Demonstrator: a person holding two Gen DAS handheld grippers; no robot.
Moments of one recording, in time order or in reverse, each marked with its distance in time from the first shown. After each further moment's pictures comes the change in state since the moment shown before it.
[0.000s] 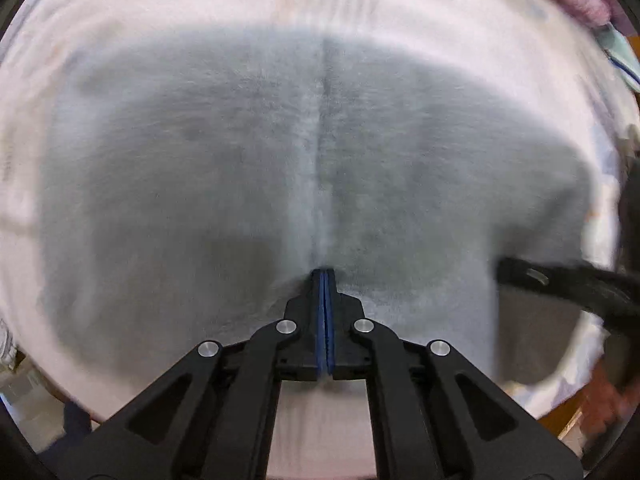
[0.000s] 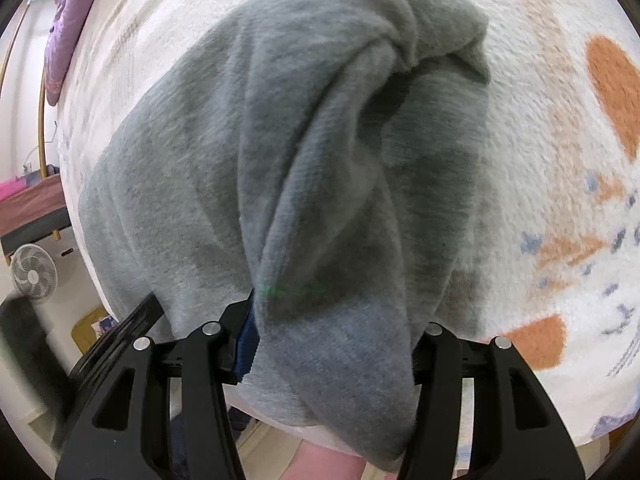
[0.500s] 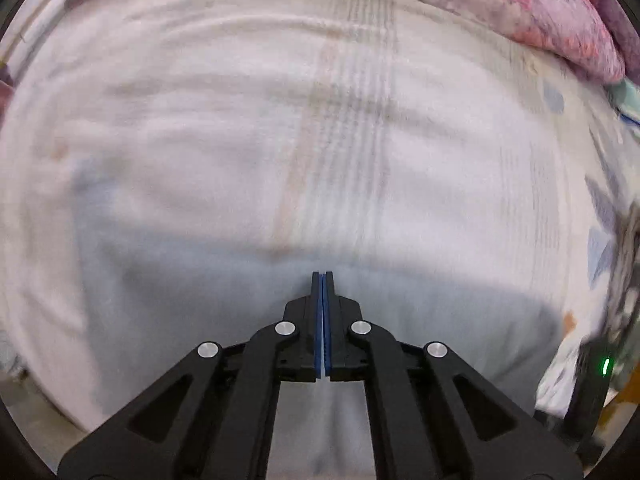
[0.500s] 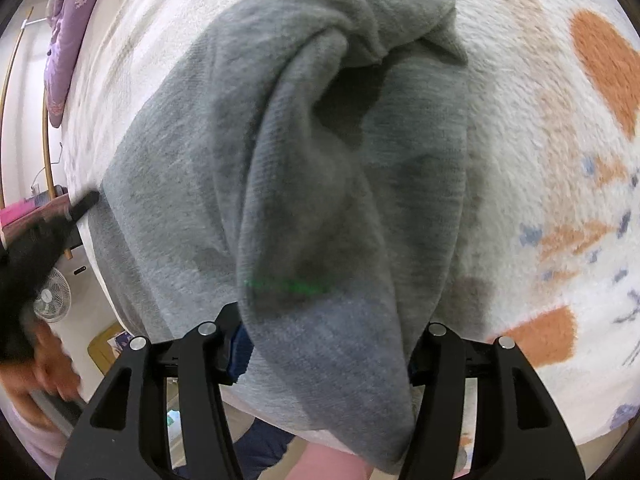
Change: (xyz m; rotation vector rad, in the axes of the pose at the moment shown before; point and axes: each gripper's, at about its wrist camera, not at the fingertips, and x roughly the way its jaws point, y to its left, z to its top) left arm -0.036 0.011 0.100 -0.034 -0.082 0.022; right arm -0.007 -0.022 0.004 0.058 -0.013 0.039
